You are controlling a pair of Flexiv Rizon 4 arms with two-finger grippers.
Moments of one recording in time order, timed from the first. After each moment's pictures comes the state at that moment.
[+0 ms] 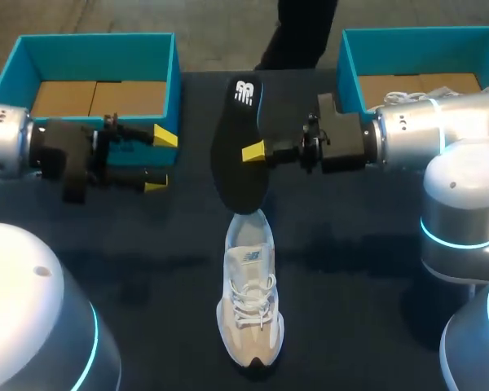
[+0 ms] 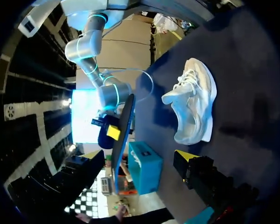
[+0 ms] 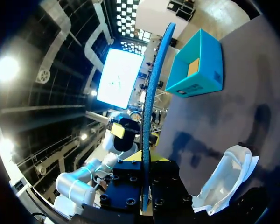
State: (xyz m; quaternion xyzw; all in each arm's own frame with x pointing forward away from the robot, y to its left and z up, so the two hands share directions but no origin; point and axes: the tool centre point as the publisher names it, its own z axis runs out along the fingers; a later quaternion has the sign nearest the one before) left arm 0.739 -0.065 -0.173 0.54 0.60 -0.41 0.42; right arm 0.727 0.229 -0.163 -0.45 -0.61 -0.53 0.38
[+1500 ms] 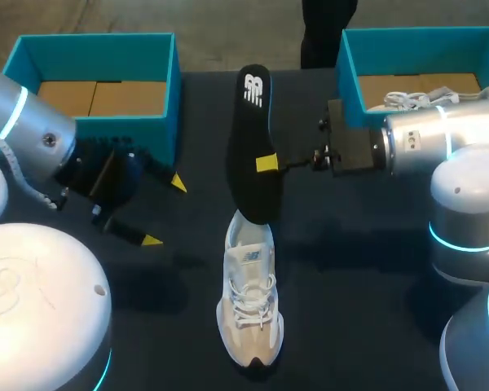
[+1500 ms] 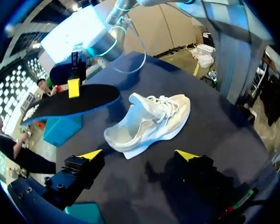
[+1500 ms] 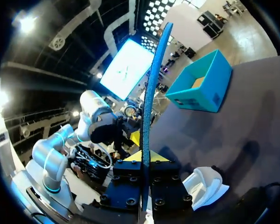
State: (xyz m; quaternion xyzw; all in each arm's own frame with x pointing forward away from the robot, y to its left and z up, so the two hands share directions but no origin) left arm 0.693 -0.047 -0.255 0.24 0.91 -0.32 0.09; right arm 0.742 0.207 -0.206 -0.35 -0.69 -0.58 0.27
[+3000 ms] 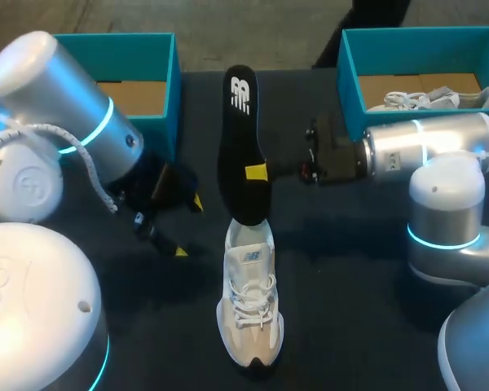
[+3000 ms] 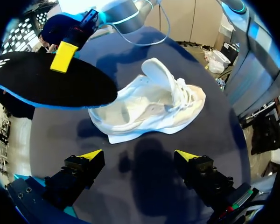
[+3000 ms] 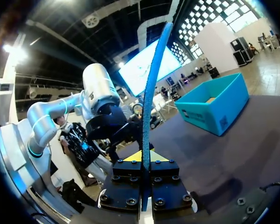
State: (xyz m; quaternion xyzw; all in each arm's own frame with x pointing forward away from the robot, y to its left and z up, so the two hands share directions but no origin) left arm 0.701 -0.070 -0.319 0.12 0.97 -0.22 0.02; right arm 0.765 0.224 -0.242 -0.22 -0.72 -0.63 0.19
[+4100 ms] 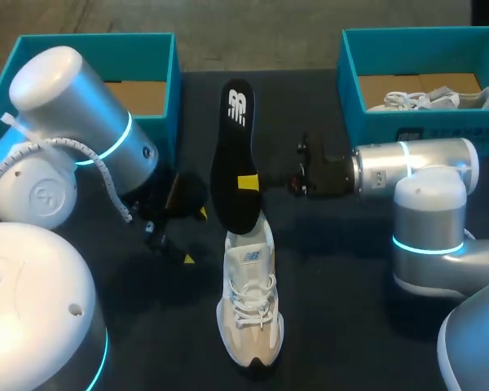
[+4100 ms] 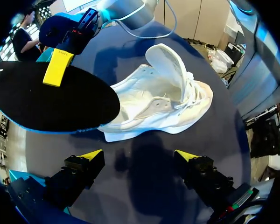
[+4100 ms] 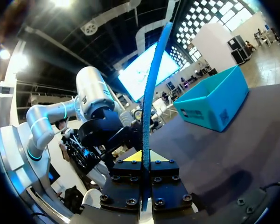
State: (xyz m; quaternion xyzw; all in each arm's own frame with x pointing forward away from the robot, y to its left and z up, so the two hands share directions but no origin) left arm 0.701 -0.077 -0.338 0.10 0.97 -0.20 0.01; right arm 0.769 0.238 -0.272 -0.24 -0.69 -0.65 0.21
